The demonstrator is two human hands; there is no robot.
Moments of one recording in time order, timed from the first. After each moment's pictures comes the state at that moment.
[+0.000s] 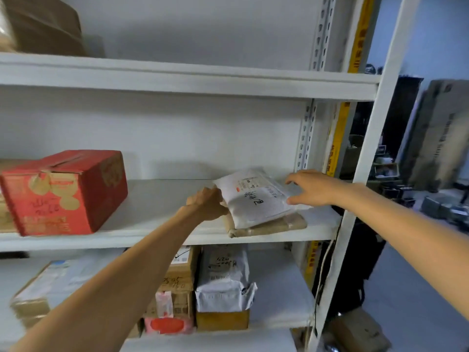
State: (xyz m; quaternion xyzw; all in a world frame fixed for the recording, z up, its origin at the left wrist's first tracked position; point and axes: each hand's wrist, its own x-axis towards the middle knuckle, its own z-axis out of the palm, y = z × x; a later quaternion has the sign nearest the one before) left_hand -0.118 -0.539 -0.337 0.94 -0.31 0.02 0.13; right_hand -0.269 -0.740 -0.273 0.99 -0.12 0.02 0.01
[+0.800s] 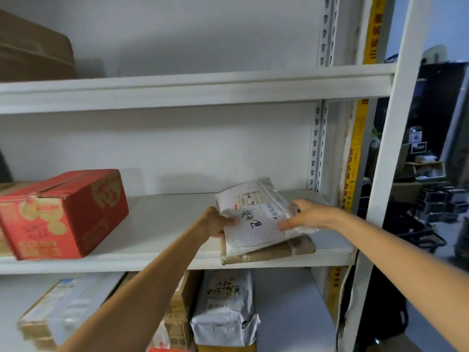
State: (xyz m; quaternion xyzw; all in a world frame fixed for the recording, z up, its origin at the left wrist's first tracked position) left_hand -0.087 -0.603 -0.358 0.82 -0.11 -0.19 0.53; right_hand -0.204 -0.817 -0.334 0.93 -0.15 -0.03 -0.34
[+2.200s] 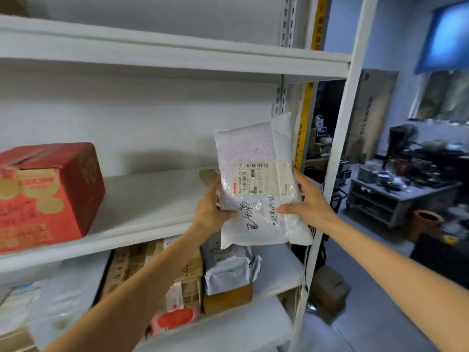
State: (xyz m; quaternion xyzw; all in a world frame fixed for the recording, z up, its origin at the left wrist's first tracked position) left_hand -0.117 -0.508 -0.413 0.73 -0.39 -0.09 0.55; right_hand -0.293 -0.681 -0.391 0.83 -0.14 0.31 -0.44
